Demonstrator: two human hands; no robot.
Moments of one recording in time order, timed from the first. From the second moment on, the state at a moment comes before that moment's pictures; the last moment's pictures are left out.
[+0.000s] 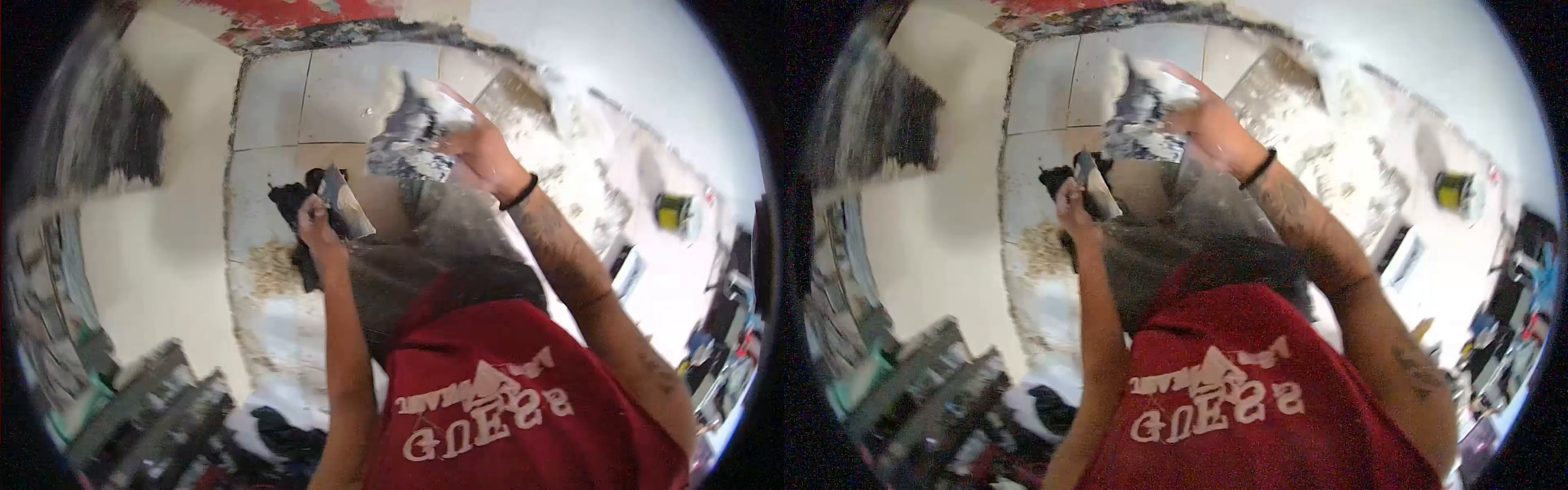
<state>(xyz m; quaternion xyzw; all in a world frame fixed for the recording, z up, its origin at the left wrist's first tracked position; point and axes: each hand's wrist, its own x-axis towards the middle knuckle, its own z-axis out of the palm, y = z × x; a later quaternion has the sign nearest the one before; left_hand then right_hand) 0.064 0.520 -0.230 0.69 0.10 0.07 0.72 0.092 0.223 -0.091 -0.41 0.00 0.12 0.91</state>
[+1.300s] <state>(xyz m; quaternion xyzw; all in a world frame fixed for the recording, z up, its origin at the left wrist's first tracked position) 0.037 0.483 -0.058 0.52 0.24 -0.07 0.82 0.089 0.254 -0.051 -0.83 -0.39 0.03 0.41</state>
